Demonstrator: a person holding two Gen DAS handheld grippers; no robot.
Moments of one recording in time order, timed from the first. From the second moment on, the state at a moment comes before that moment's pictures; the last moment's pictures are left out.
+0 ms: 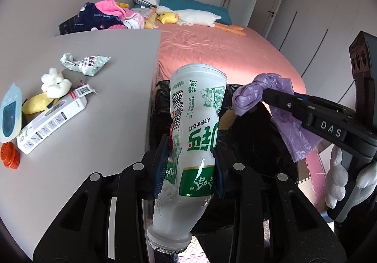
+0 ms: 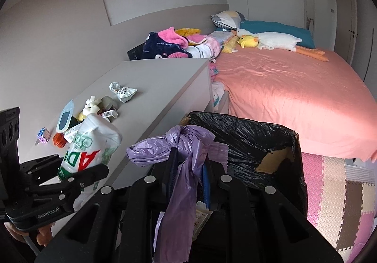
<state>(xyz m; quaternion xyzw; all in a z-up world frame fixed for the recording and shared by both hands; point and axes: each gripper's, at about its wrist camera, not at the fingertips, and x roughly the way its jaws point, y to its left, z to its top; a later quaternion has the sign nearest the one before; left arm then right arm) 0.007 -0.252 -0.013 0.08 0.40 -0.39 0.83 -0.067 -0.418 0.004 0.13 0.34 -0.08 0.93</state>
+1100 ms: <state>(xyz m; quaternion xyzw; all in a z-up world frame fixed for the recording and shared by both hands) 0.013 -0.212 -0.029 0.07 0.41 -0.36 0.84 -0.052 -0.409 0.001 0.15 0.32 -0.09 0.93</state>
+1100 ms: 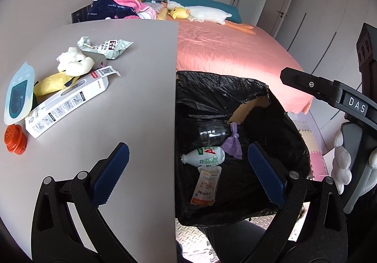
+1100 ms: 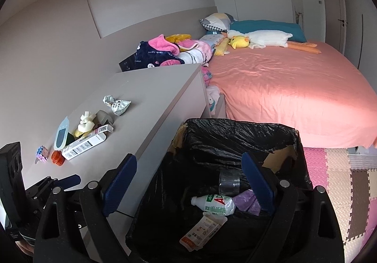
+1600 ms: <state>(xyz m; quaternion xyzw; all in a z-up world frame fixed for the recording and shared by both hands) 0.038 -0.160 -0.032 0.04 0.42 -0.30 0.86 -0.008 -0.370 -0.010 0.14 0.34 -0.04 0.93</state>
